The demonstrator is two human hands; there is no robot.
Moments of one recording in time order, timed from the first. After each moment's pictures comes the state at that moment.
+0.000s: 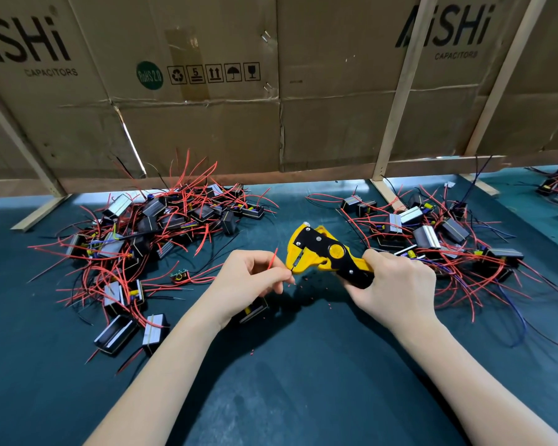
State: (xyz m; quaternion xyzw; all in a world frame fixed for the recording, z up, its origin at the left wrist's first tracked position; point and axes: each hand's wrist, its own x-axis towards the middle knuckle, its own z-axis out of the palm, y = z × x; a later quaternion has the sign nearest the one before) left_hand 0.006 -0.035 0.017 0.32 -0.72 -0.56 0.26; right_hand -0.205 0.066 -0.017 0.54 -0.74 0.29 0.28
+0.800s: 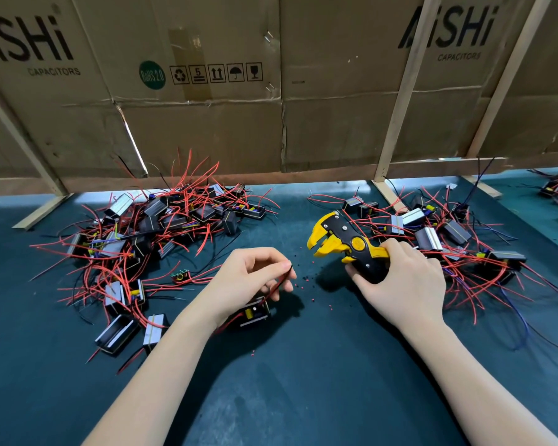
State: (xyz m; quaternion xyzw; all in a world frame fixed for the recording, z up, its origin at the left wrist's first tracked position) left_hand 0.010 -0.034 0.024 0.28 -0.73 -0.57 0.26; right_hand -0.222 0.064 -0.023 0.47 -0.81 0.27 0.23
